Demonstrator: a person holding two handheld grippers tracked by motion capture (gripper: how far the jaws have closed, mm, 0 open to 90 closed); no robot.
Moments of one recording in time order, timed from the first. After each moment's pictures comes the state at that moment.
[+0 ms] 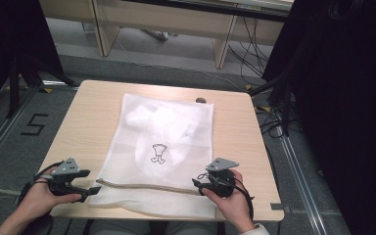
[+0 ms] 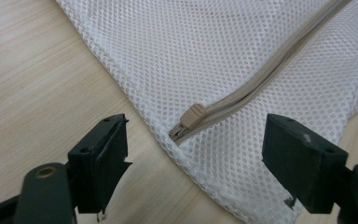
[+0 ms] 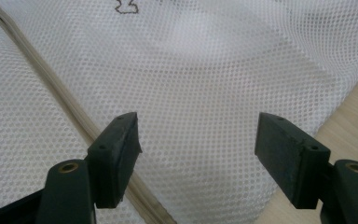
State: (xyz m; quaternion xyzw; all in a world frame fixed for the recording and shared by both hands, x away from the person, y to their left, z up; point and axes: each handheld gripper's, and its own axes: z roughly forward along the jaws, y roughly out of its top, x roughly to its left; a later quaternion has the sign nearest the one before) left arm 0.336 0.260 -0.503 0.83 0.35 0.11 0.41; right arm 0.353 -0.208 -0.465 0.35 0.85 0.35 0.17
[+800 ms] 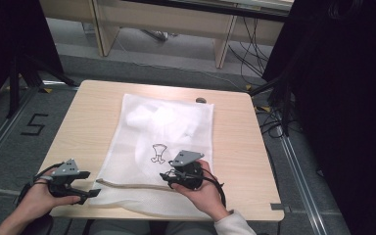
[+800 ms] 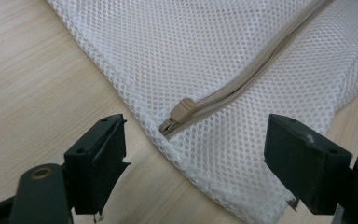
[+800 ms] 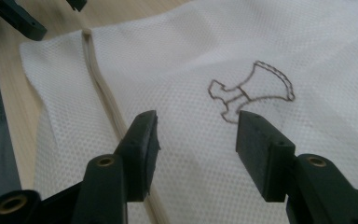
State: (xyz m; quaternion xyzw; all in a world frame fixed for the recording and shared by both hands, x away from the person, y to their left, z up) left arm 0.334 0.261 -0.503 0.84 0.34 0.09 0.41; right arm 0.363 -0.116 -0.445 0.24 0.88 0.39 0.14
